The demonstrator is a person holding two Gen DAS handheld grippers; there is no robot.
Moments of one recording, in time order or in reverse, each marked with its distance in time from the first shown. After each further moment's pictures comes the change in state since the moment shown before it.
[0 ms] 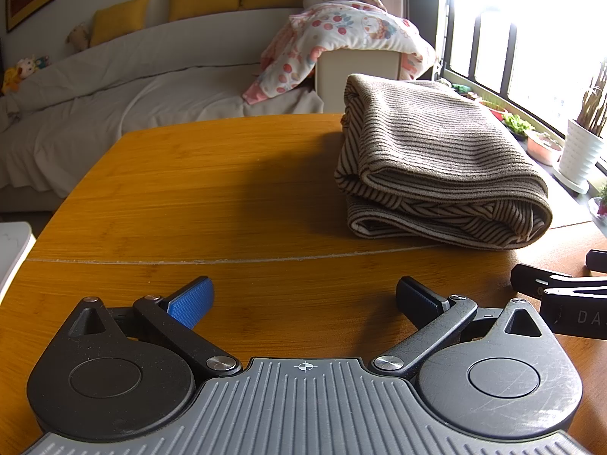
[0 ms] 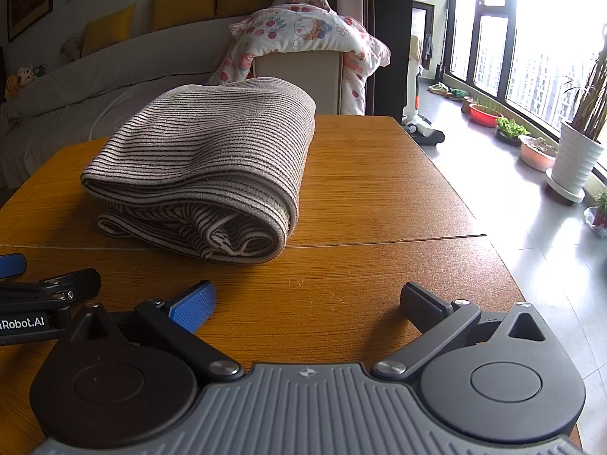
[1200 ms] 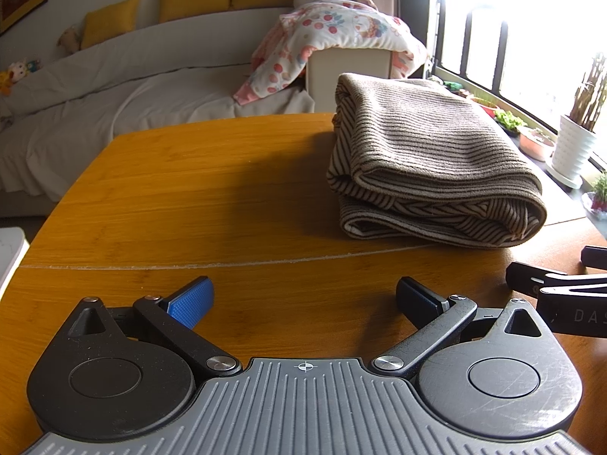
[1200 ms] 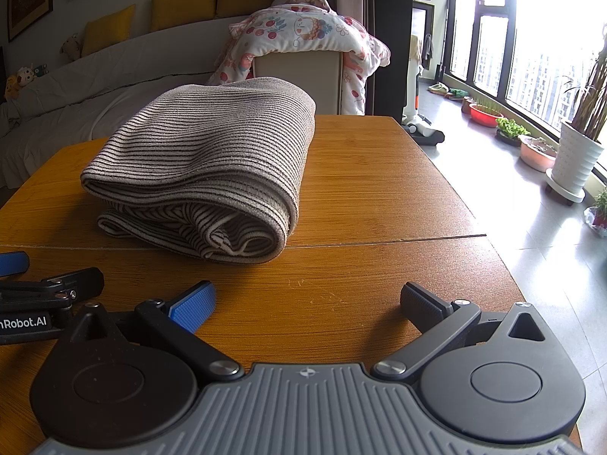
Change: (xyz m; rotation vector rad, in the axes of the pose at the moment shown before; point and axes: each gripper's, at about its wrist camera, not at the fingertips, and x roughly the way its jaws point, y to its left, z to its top) left arm 0.001 0.001 0.003 0.015 0.014 -0.026; right arm 0.000 0.000 -0.001 0.000 -0.001 0.000
